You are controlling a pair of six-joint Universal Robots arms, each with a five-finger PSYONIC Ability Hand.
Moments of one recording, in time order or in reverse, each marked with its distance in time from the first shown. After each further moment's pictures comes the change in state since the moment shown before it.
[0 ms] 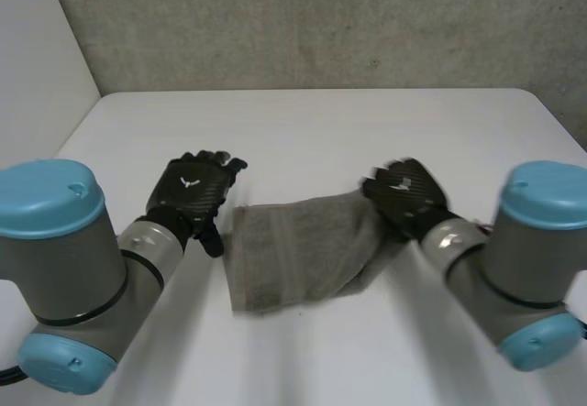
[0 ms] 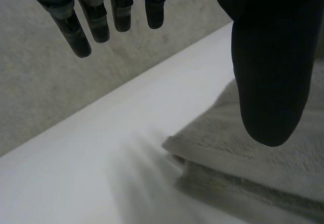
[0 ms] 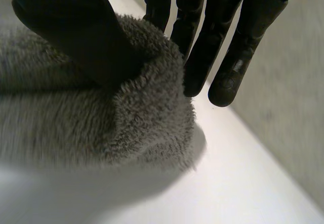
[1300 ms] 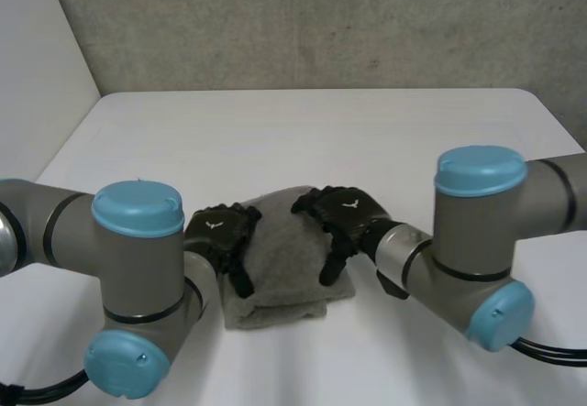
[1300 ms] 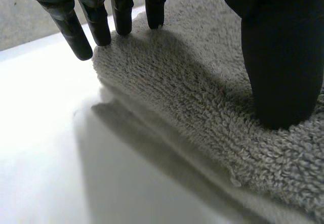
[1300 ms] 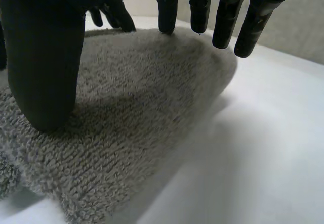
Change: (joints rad) left arm -0.098 -0.242 0.145 -0.143 -0.130 -0.196; right arm 0.106 0.183 -0.269 0.275 -0.124 0.427; left_hand 0.019 0.035 0.037 0.033 0.003; right_hand -0.705 -0.933 -0.964 -0.958 -0.910
